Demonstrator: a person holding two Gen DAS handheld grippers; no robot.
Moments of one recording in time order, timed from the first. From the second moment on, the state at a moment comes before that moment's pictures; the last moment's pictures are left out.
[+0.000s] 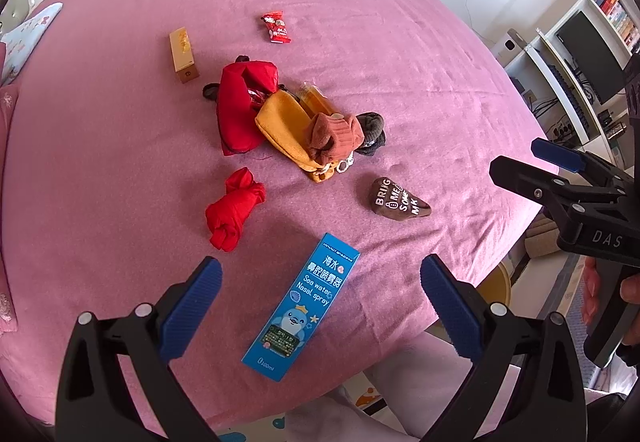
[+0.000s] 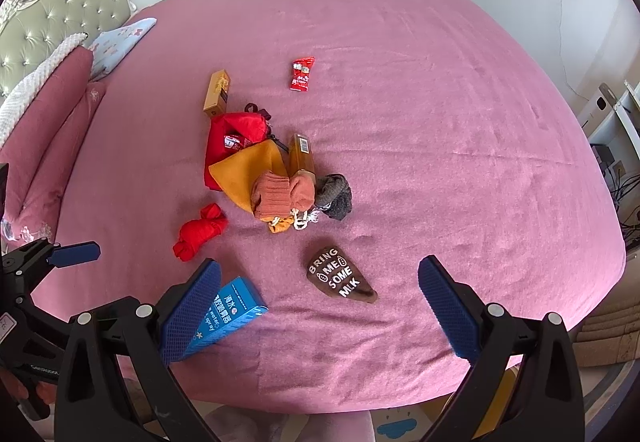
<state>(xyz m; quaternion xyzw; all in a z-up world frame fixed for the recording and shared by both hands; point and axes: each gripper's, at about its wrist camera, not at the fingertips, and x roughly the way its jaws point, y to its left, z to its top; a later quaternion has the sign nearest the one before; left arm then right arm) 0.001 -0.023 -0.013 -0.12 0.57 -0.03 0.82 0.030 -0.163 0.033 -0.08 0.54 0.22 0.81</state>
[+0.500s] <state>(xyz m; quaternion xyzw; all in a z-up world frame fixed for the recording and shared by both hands) 0.005 -0.031 -0.028 -0.12 0.58 -0.04 0.80 0.032 -0.173 0.023 -0.07 0.55 0.21 0.80</state>
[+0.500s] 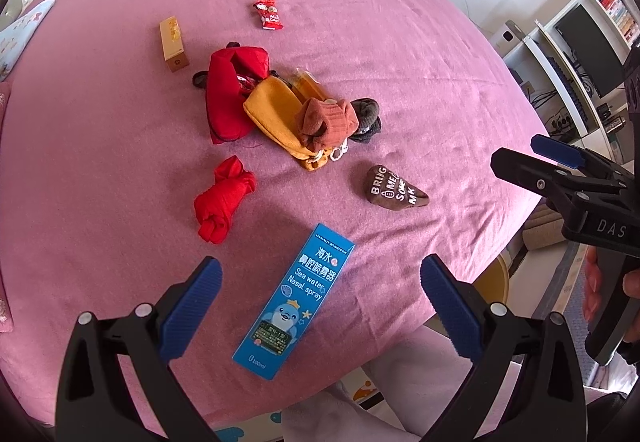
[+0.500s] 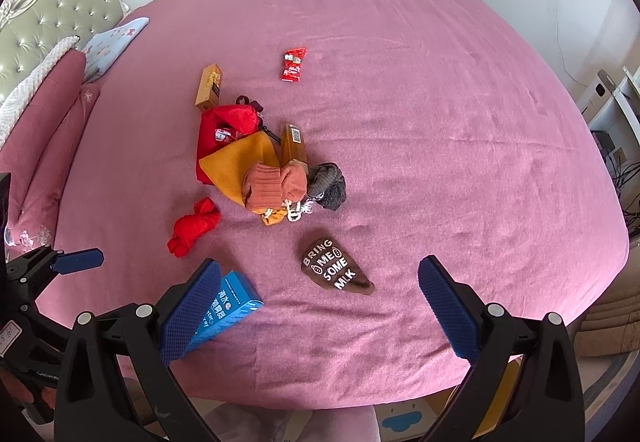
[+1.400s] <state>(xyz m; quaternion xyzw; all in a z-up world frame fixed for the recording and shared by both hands) 0.007 -0.043 -0.075 -0.10 0.62 -0.06 0.77 0.027 -0.182 -0.008 -0.05 0.58 0.20 0.79</state>
